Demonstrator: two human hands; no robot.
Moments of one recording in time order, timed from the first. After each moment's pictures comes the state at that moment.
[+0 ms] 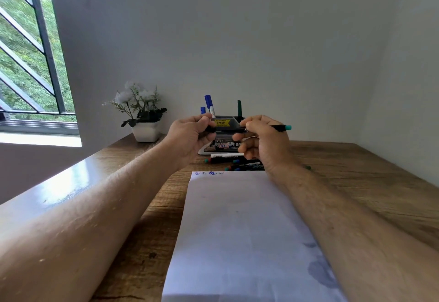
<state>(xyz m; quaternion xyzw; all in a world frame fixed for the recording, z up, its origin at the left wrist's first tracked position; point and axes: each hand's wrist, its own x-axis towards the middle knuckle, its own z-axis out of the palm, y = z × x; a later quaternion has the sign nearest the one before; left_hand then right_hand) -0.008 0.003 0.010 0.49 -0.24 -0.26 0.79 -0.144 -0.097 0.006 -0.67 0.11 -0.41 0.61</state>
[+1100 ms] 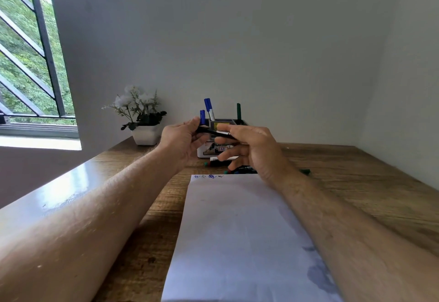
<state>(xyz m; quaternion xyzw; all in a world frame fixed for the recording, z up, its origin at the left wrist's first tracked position) 0.005 0.000 0.008 0.50 -0.17 -0.21 0.82 -0.143 -0.091 0.005 -0.73 0.05 -0.30 0.62</state>
